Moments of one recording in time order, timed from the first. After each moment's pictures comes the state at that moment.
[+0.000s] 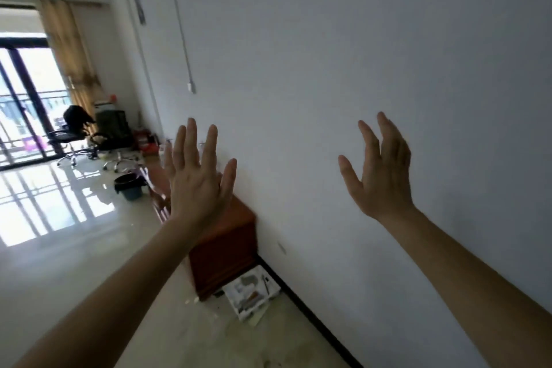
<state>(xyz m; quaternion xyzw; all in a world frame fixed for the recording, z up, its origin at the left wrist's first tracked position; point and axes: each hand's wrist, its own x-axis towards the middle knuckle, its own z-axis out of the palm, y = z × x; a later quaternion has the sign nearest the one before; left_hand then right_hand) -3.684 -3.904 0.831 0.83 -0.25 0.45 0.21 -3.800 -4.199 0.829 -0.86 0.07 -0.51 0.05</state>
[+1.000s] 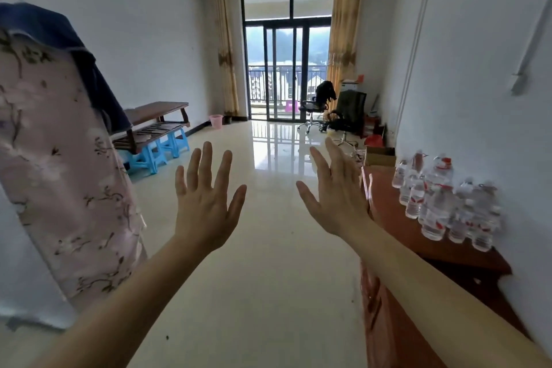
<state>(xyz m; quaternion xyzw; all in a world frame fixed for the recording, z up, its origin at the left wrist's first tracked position) -3.200 -3.382 0.770 0.91 0.19 0.37 -0.03 -3.039 -3.583 0.770 -0.83 -0.40 -0.31 0.22</state>
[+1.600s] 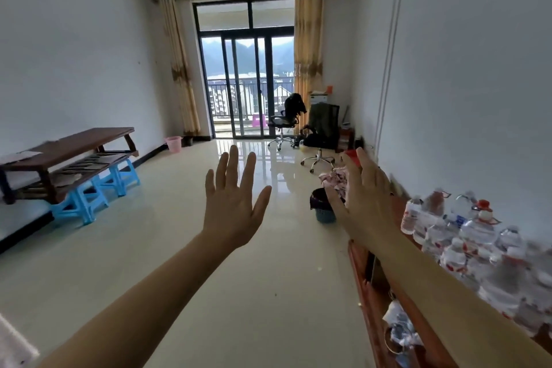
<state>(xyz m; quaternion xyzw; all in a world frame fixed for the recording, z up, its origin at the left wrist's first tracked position) -2.716 -3.175 0.770 0.93 0.08 0.35 0.03 -2.609 -3.415 0.763 -0.88 -0.26 -0.34 0.23</state>
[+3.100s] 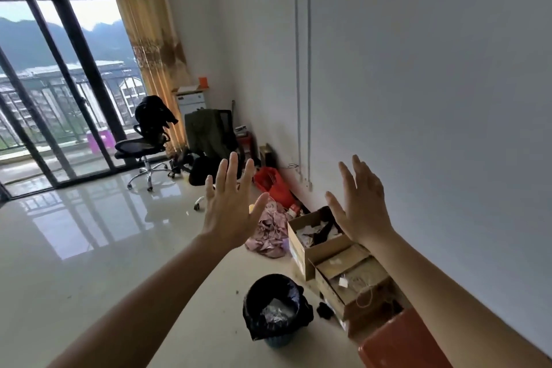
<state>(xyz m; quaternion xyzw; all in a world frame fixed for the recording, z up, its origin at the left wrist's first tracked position) -1.366 -2.943 0.722 0.95 -0.17 0.24 0.10 -1.395 -3.215 0.693 -0.96 0.01 -0.26 0.13</state>
